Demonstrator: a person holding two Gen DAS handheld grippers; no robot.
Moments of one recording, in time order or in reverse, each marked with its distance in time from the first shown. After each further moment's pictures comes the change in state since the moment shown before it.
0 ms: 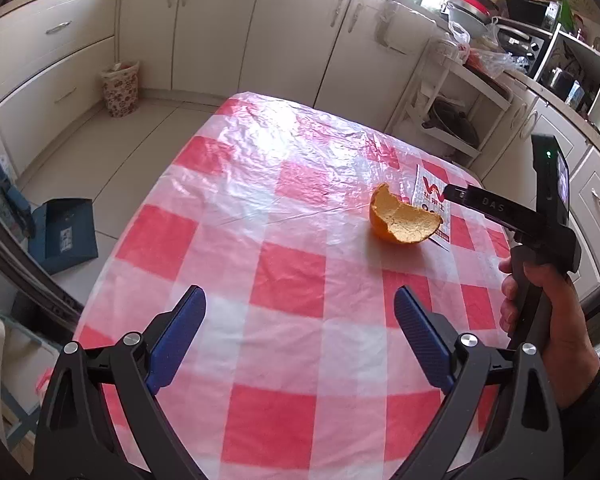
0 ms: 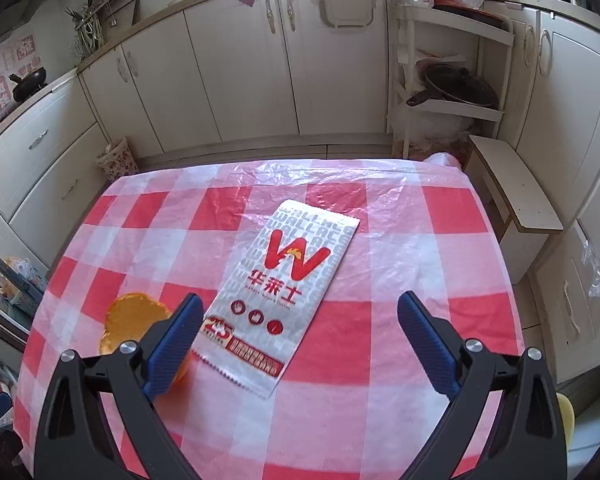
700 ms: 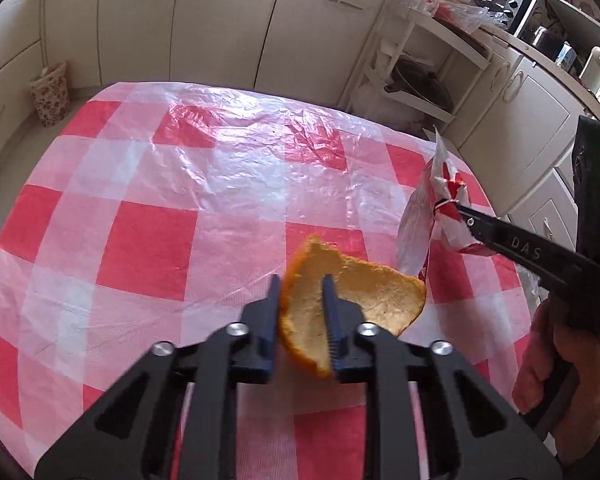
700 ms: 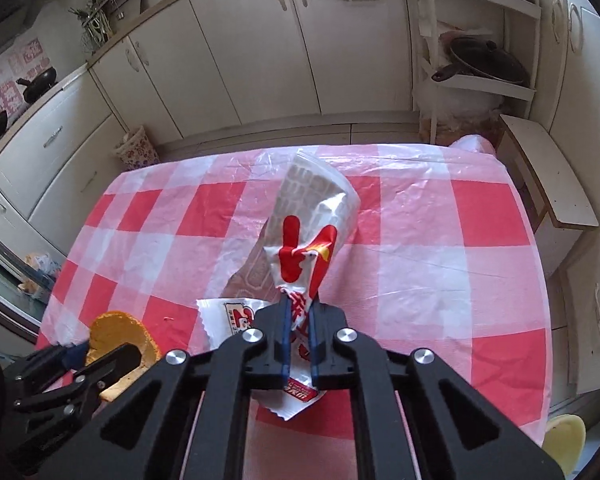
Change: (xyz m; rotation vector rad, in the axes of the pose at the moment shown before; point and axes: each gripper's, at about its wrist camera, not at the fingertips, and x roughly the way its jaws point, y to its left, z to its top) left arm 0.125 -0.076 0.058 0.095 0.118 -0.131; right arm 0.010 -0.035 0.015 0.033 0.053 0.154
